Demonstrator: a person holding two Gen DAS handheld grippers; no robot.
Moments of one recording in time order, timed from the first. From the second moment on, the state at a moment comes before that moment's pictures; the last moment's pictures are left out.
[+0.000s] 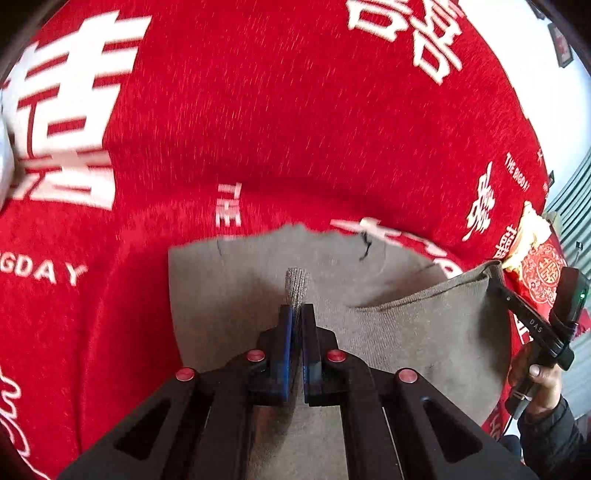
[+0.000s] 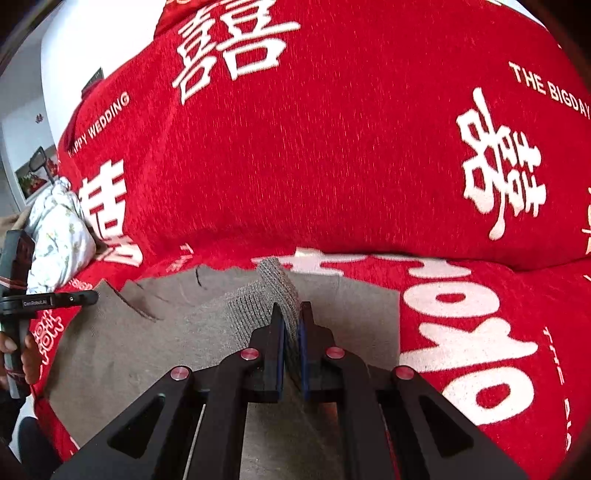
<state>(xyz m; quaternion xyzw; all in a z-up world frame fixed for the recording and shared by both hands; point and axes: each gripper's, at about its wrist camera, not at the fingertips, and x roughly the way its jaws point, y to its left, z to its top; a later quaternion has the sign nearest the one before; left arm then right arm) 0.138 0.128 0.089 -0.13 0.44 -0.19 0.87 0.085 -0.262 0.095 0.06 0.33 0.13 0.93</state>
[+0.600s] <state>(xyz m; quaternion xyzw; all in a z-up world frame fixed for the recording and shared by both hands) 0.201 0.120 0.092 -0.15 0.44 -0.15 0.88 0.155 -0.261 0.091 0.08 0.36 0.10 0.93</state>
